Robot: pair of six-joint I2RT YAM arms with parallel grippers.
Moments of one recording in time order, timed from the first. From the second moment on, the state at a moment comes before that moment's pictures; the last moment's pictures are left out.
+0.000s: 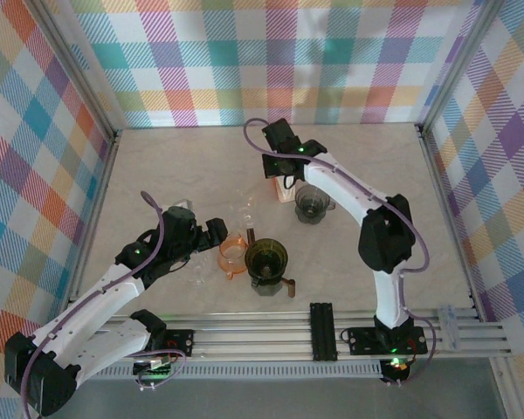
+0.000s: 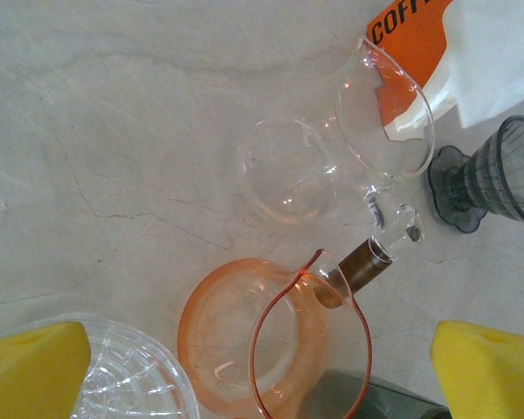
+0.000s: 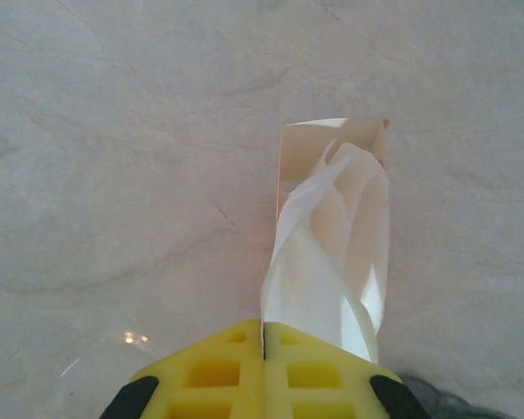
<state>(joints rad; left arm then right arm) -0.57 0.90 0.72 -0.57 -0.12 -0.79 0.64 2.00 1.86 -0.73 0.21 0.30</state>
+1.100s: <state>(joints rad) -0.57 0.84 0.80 -0.72 0.03 -0.81 0.90 1.34 1.59 -1.24 -0.08 0.27</state>
